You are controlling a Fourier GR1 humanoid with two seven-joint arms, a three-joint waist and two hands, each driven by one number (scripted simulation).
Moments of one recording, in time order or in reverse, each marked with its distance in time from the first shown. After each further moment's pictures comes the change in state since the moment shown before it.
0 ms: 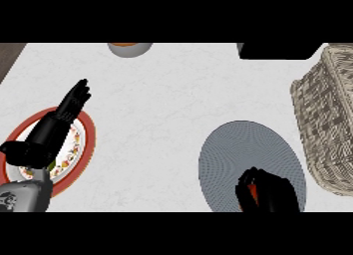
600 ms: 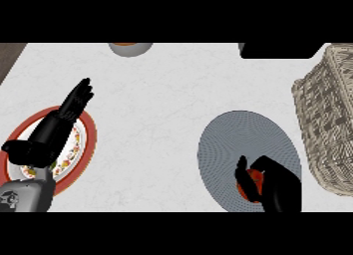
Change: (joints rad) left arm -0.008 -0.003 -0.015 -0.004 0.007 0.006 0.007; right arm -0.061 0.140 -0.140 0.034 -0.036 -0.024 0.208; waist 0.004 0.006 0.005
